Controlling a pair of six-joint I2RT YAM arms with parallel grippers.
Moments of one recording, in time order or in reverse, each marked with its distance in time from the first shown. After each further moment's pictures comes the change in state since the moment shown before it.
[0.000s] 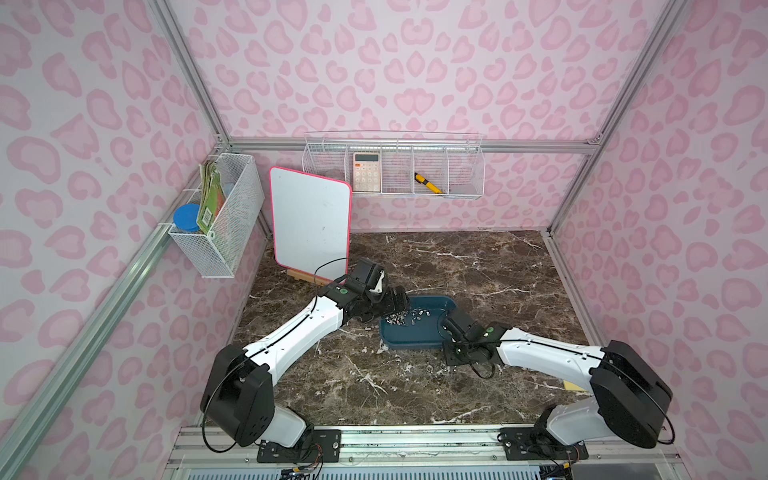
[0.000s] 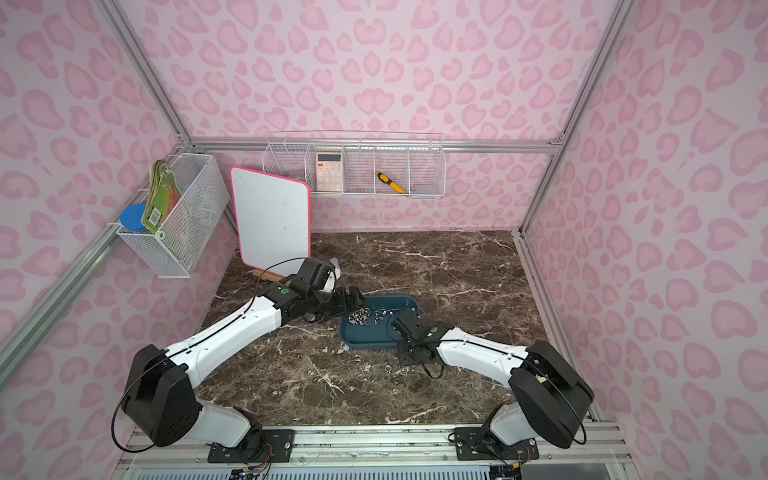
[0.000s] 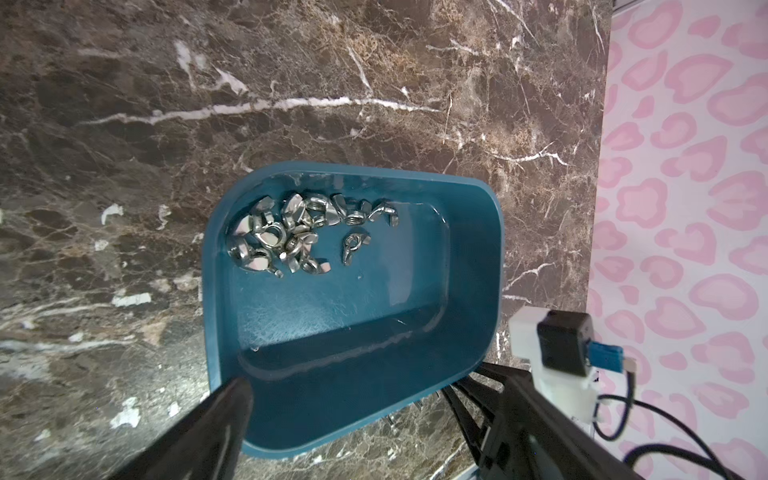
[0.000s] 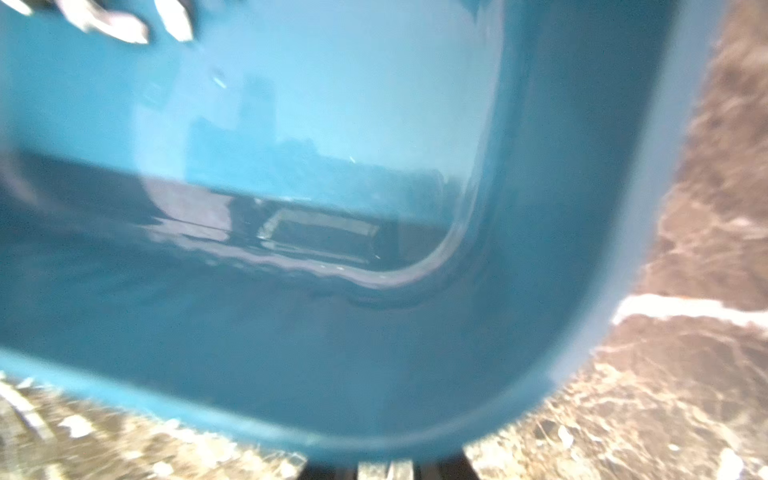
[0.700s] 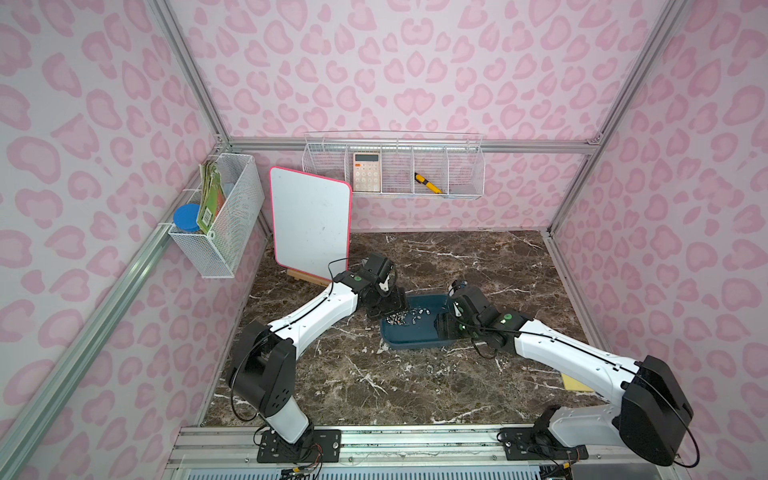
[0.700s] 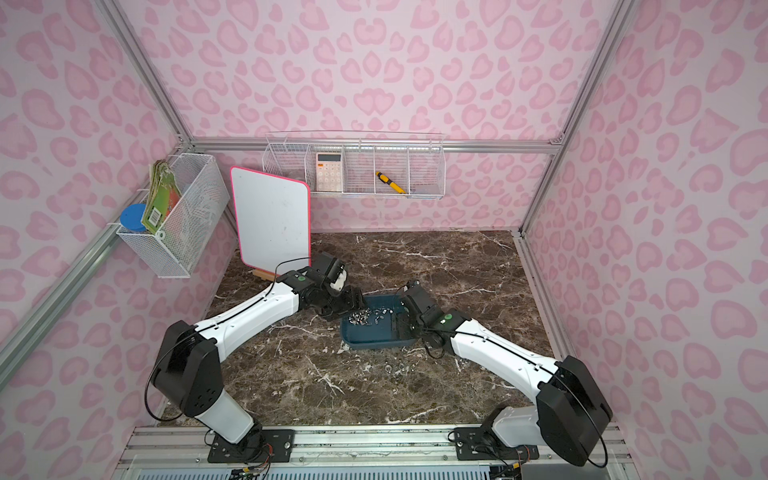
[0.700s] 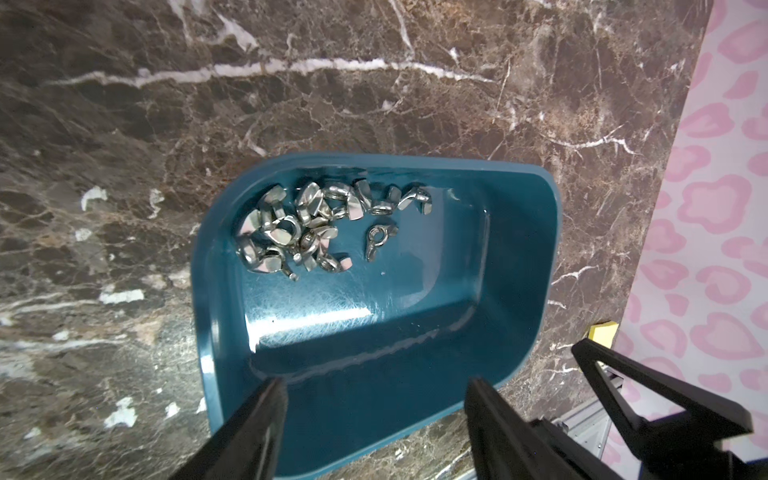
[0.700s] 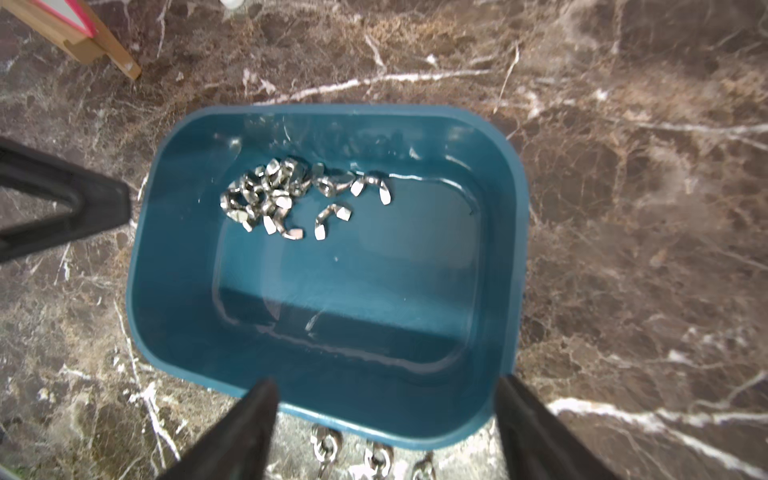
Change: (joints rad) left arm -0.002 0.182 0.141 -0.129 0.008 -0.018; right arm -0.082 -0.076 0.115 0.070 0.010 -0.104
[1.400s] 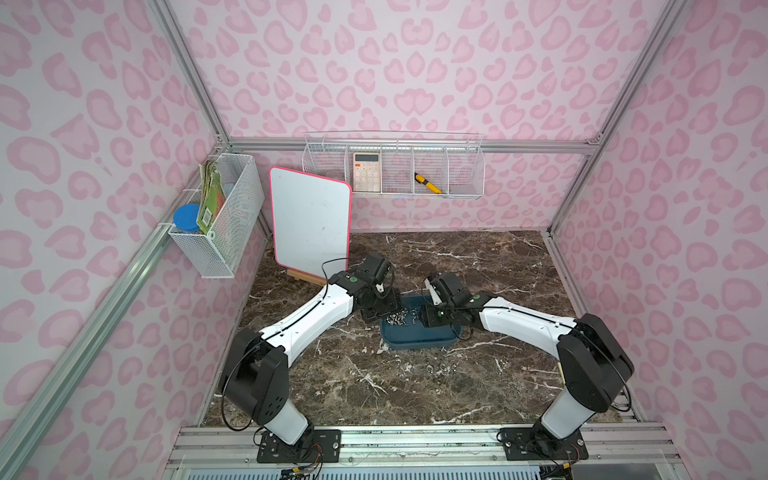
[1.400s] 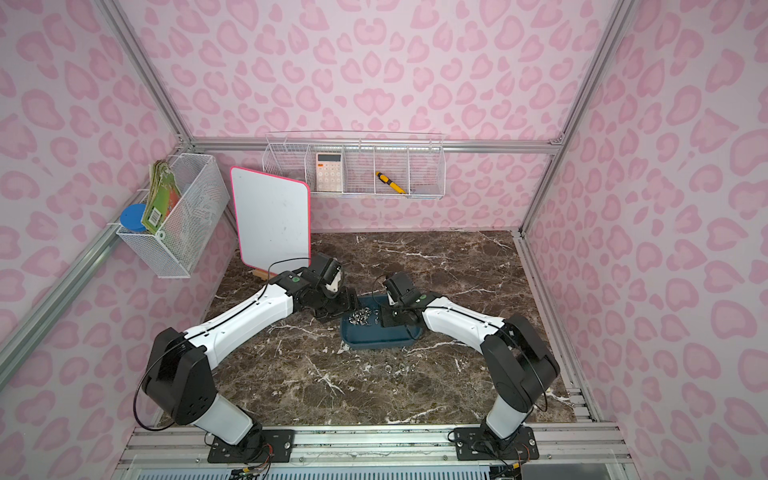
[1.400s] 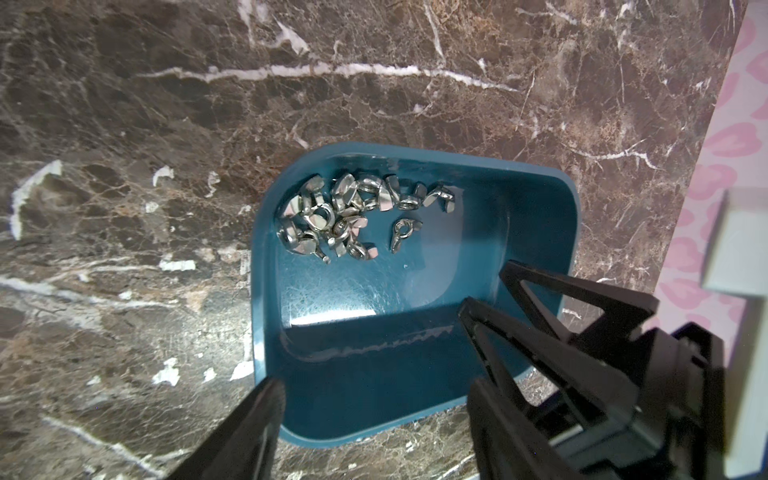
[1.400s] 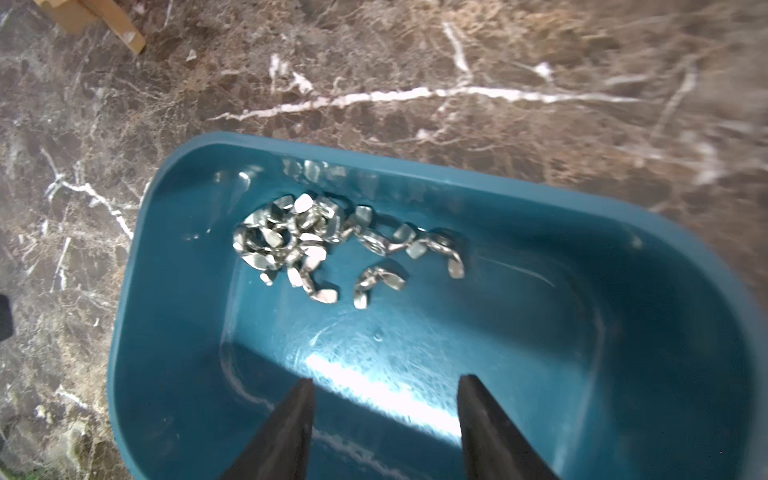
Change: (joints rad) left arm 0.002 -0.075 -0.024 -0.055 -0.063 -0.022; right arm -0.043 0.348 0.199 0.089 -0.155 -0.082
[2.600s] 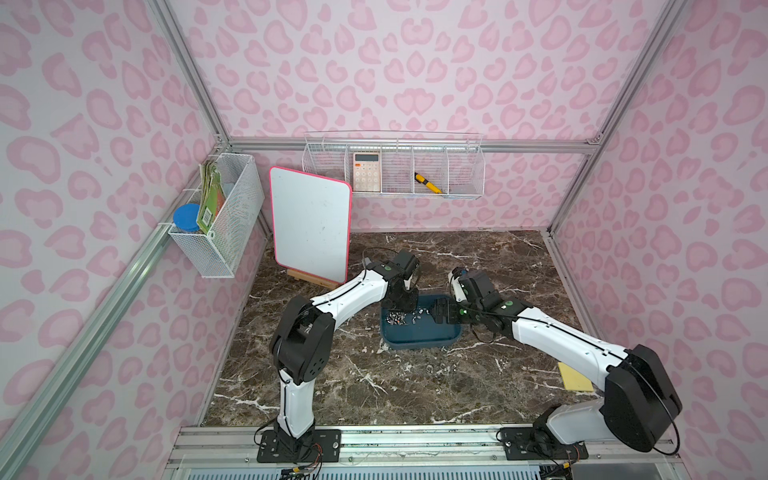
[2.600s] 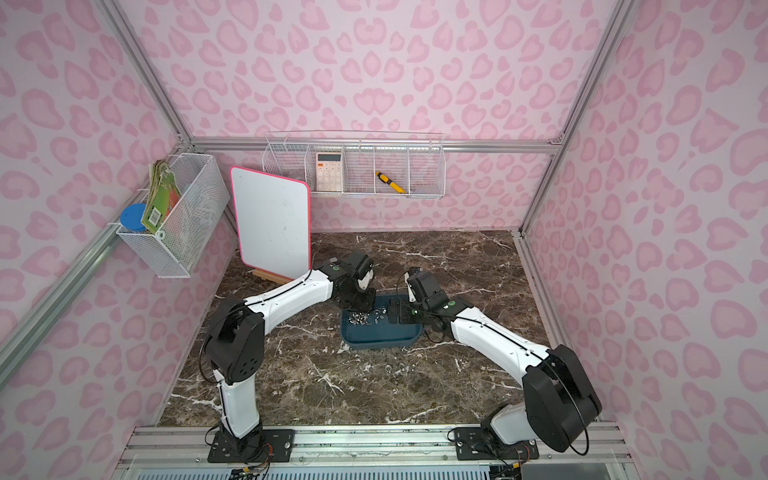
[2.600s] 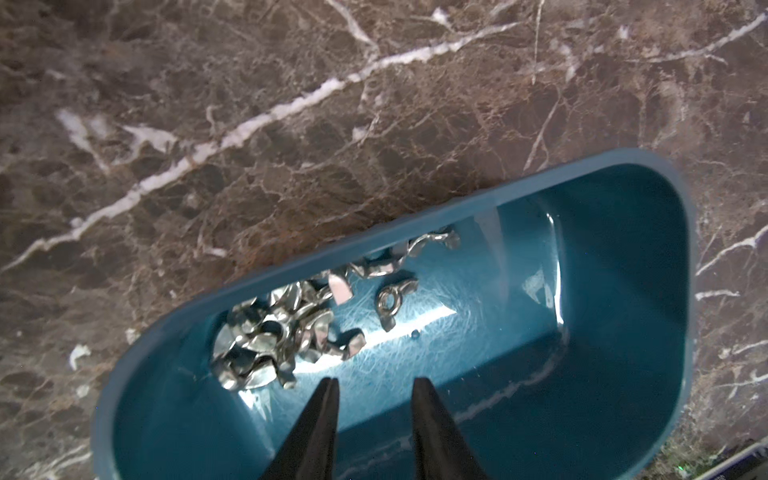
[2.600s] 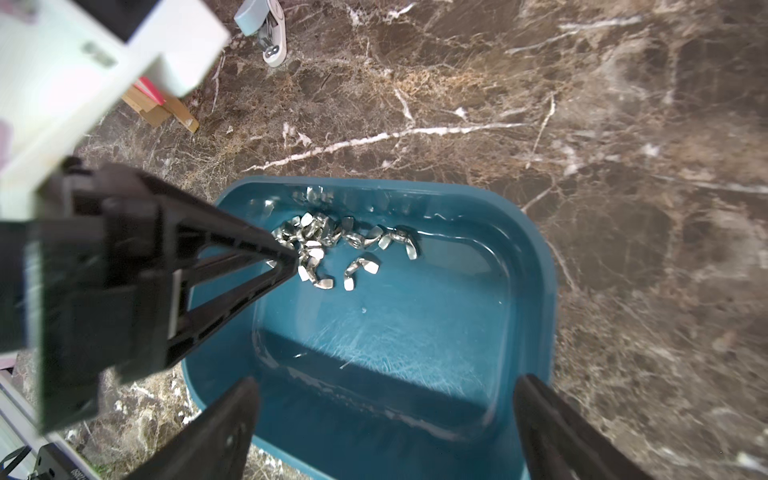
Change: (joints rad) left arm -0.074 0.375 0.300 -0.045 -0.081 0.342; right arm -0.085 -0.303 -0.161 -0.009 -0.010 0.060
